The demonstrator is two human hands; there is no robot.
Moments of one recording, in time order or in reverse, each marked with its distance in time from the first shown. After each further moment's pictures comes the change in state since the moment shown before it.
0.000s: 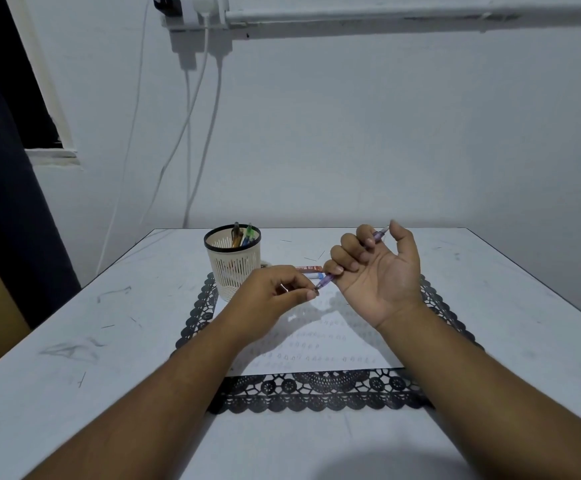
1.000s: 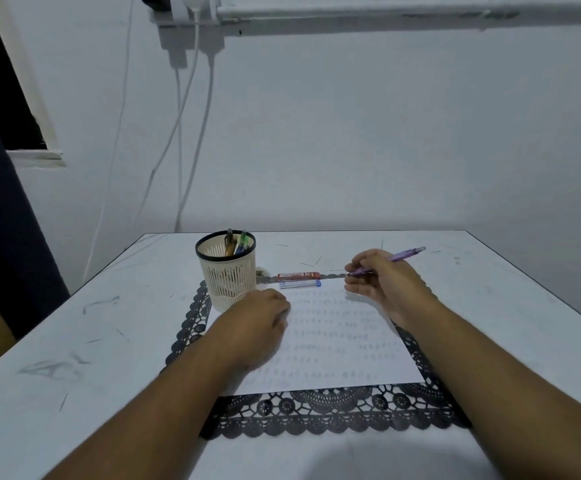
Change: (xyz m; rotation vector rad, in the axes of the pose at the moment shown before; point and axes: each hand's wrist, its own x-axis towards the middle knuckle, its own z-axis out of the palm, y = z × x) left_hand 0.004 -0.034 0.001 0.719 -0.163 -0.076; right_hand 0.031 -0.023 -0.059 -0.788 0.397 0.059
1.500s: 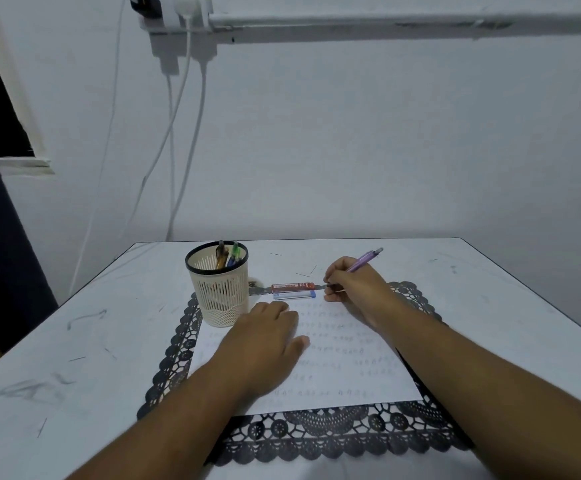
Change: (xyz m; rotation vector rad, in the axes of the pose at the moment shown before) left_hand 0.001 0.019 0.009 0.168 -0.026 0.044; right_hand 0.045 0.017 0.021 -0.279 -0.028 0.041
